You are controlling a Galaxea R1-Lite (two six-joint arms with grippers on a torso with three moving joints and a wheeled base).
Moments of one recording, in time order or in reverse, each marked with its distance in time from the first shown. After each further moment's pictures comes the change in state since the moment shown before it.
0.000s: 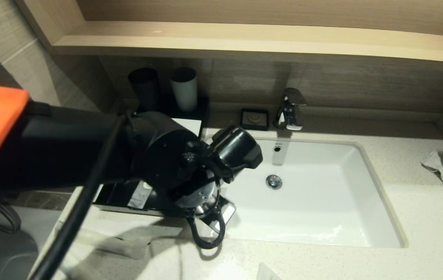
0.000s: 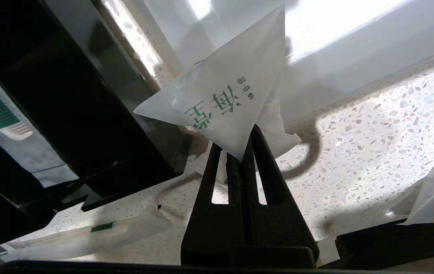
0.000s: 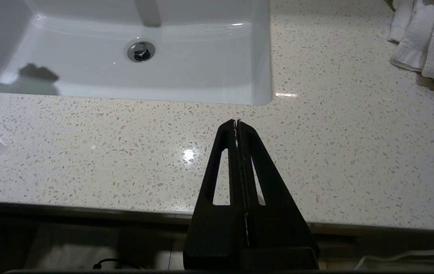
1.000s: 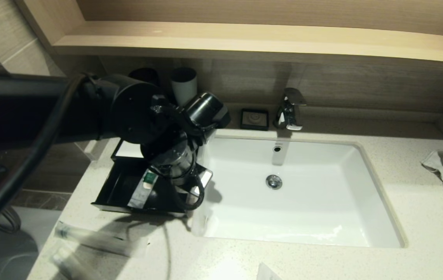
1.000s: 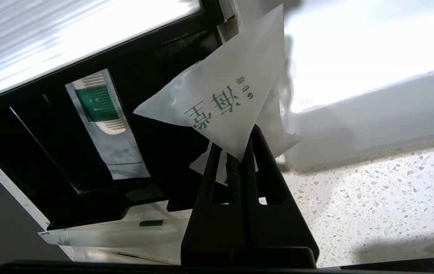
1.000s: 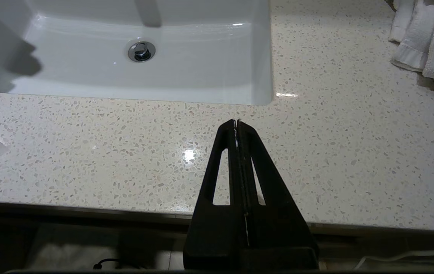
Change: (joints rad) left arm 0.144 -0.011 -0.136 0.091 0.014 -0.006; right arm 0.000 0.000 0.000 0.000 0.000 0.001
